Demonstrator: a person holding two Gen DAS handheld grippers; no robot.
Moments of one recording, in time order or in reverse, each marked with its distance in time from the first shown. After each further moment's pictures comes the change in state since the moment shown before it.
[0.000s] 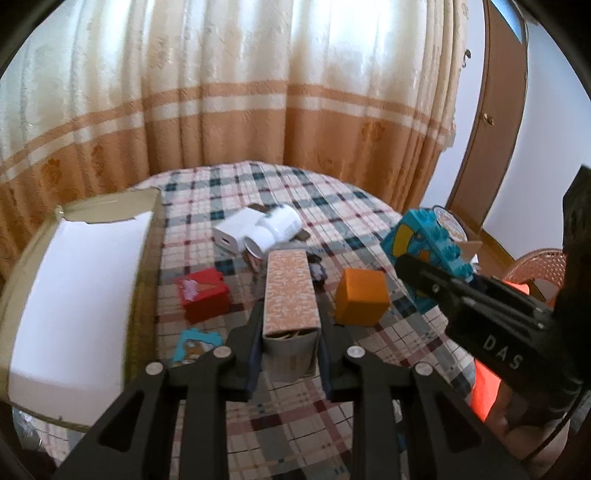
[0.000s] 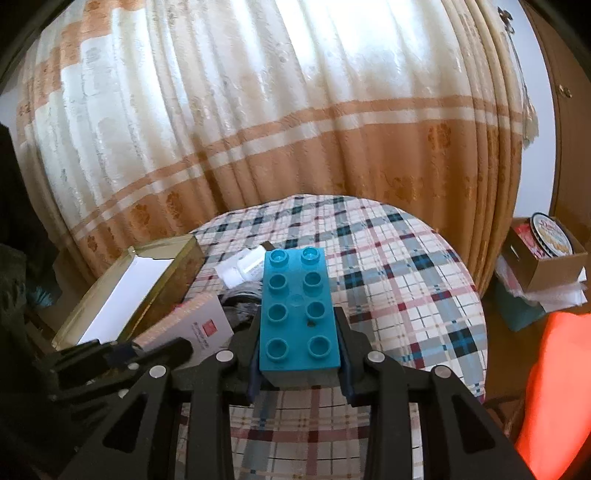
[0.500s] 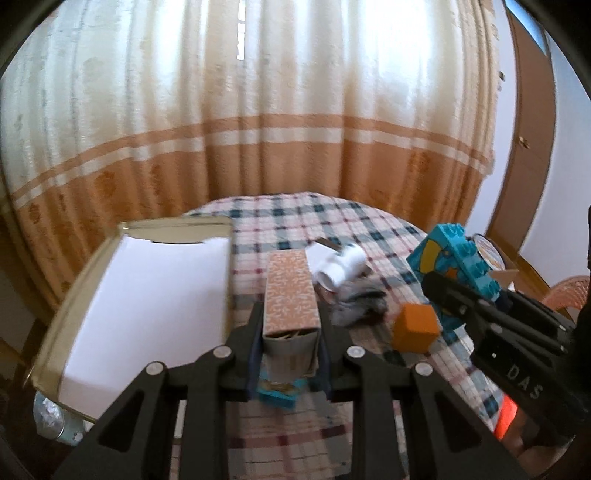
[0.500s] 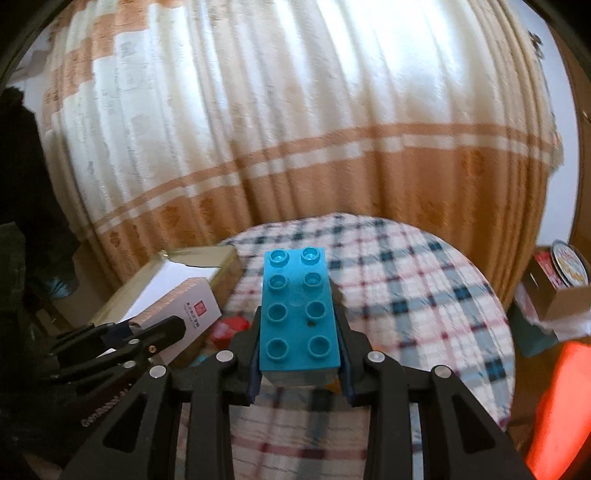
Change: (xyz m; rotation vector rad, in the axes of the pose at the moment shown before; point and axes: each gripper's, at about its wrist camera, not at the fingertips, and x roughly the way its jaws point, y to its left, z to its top) left arm -0.030 0.041 0.014 -0.065 -0.094 0.174; right arm -0.003 0.048 0.014 -0.087 -0.050 0.083
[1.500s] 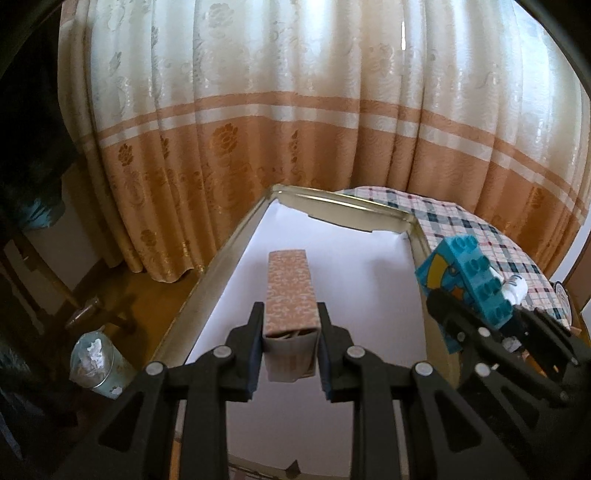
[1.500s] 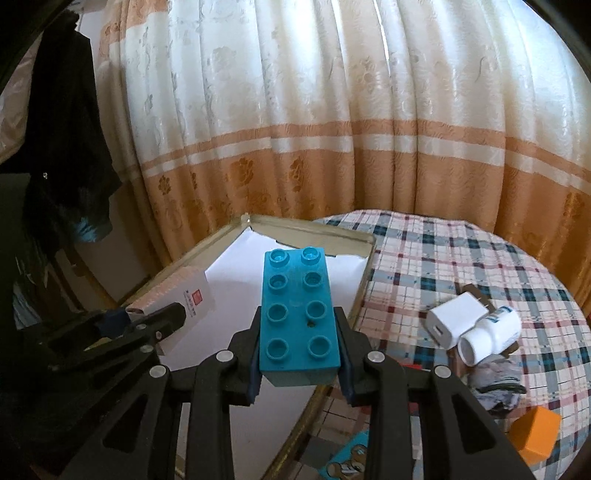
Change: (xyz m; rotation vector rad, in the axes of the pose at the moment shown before) left arm 0.024 0.135 -0.008 -0.216 0.065 0.307; right arm 0.111 0.136 0.000 -0.210 0.111 0.155
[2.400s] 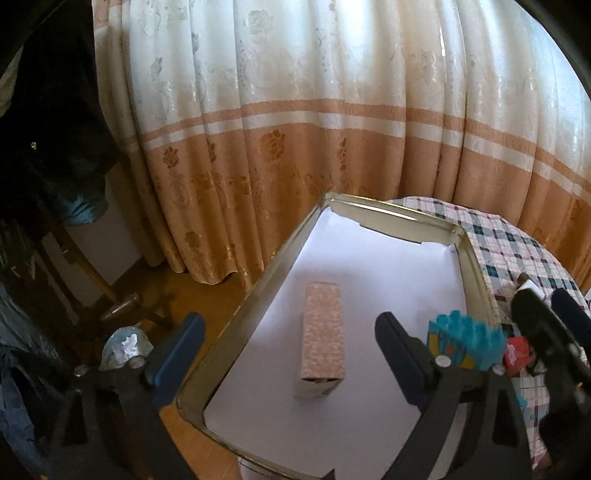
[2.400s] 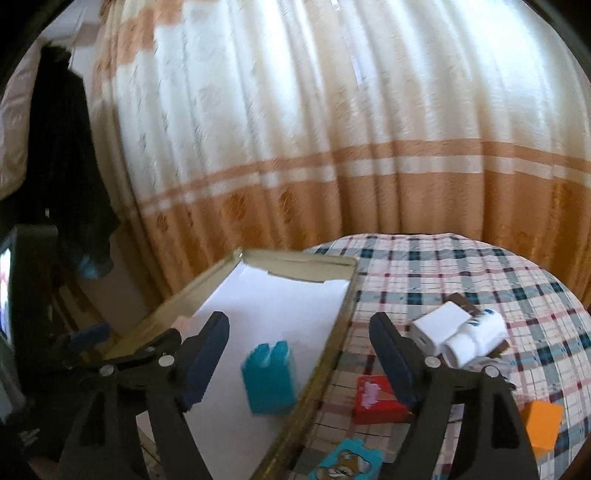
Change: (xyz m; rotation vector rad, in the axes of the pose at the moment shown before) left arm -0.006 0.011 -0.002 -0.040 -0.039 0.178; right arm -0.031 -0.019 -0.007 0.093 -0.153 -0.002
